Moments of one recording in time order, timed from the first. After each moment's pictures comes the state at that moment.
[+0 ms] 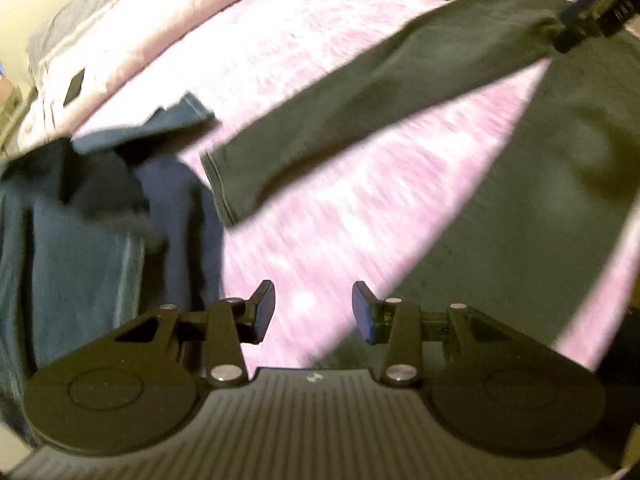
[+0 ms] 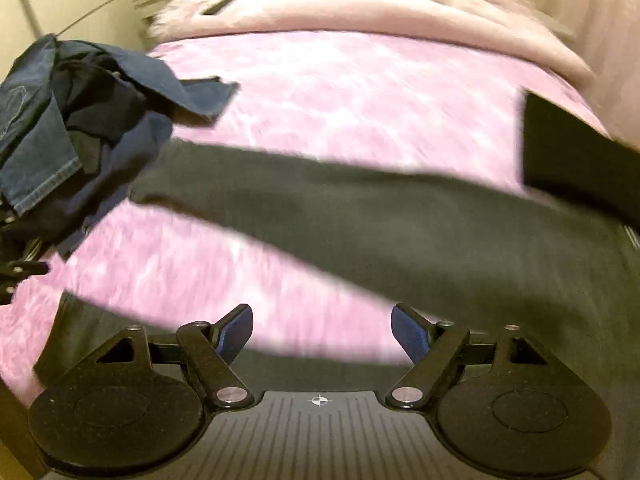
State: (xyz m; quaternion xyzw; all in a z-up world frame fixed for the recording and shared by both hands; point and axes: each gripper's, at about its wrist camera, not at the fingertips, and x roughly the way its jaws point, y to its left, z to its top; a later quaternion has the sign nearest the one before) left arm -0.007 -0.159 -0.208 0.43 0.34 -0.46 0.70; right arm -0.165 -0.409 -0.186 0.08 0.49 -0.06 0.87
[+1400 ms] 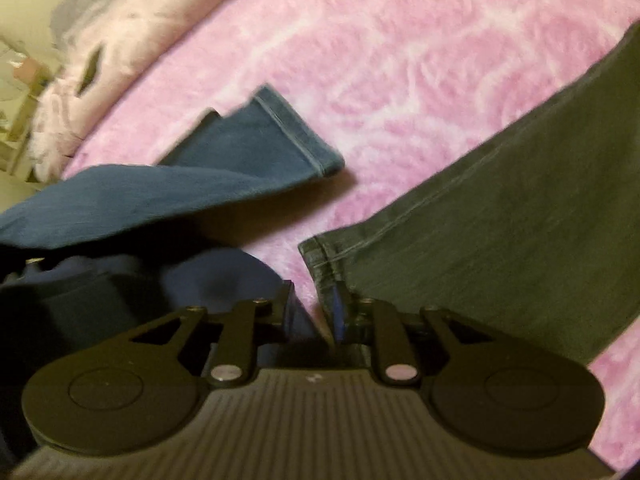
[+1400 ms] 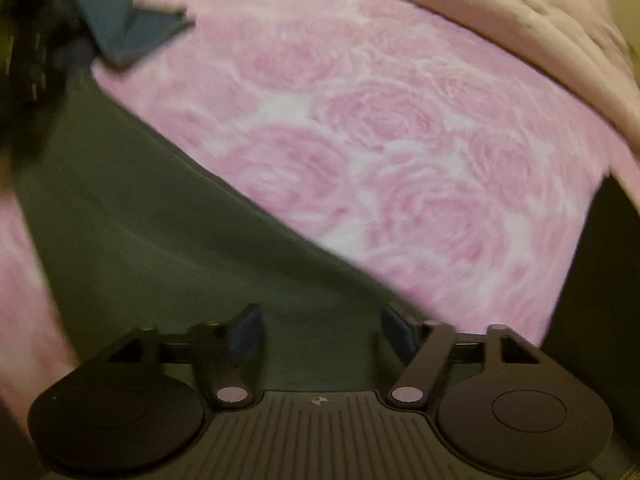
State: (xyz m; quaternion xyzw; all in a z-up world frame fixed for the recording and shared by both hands) left arm 0.183 -0.321 -0.303 0.44 0.36 -0.36 0.74; right arm -0.015 -0.564 -0.310 -0.01 0.53 0.01 0.85
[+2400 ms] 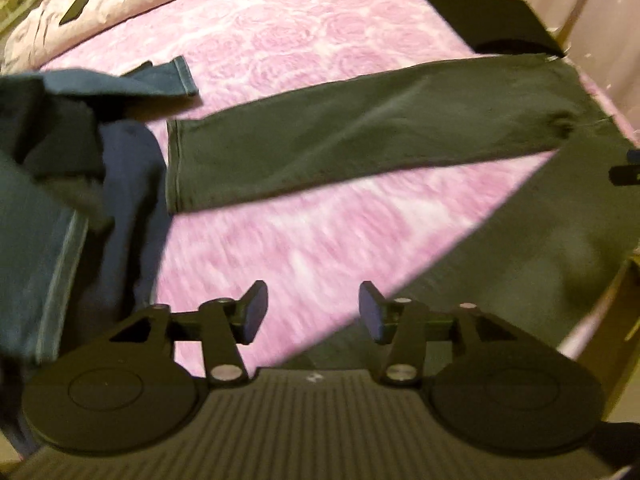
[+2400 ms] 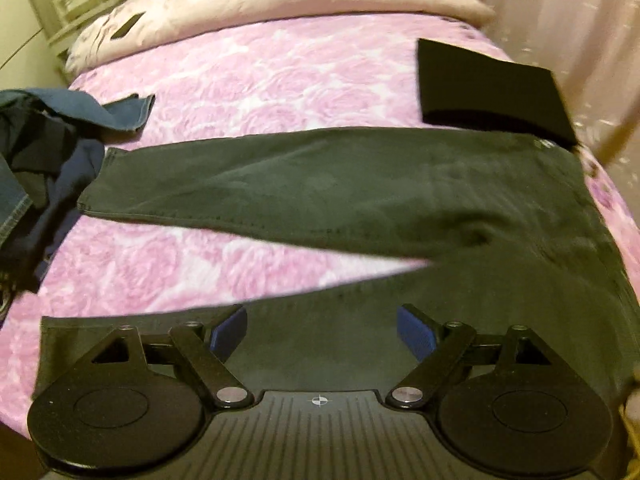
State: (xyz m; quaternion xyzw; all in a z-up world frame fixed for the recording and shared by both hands) left arm -0.017 -0.167 -0.179 0.28 0.47 -0.45 0.71; right arm -0.253 -0.405 -0.152 0.16 0.49 -0.22 0.83
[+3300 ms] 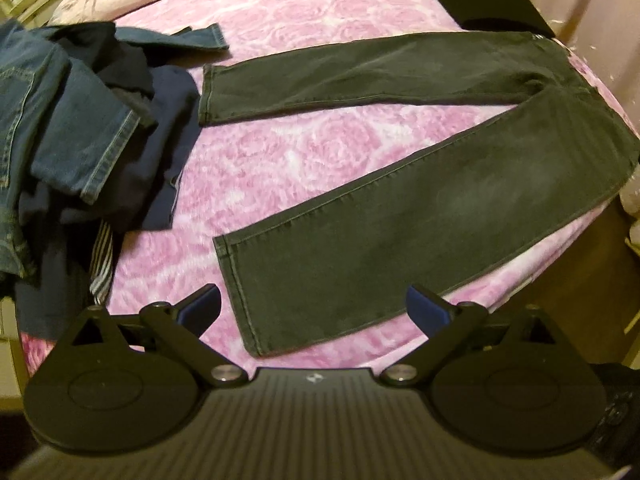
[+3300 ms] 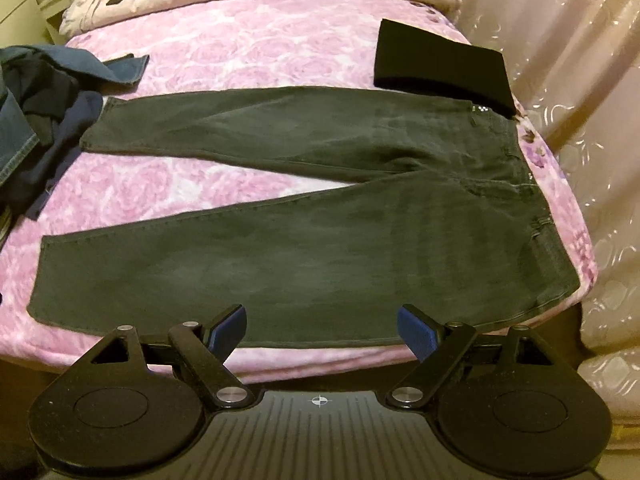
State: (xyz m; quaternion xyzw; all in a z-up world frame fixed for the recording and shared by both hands) left arm -0.125 -0.078 -0.139 0.29 0.49 -0.38 0.73; right arm -0.347 -0.371 -0.102 0.12 0.55 -0.24 0.79
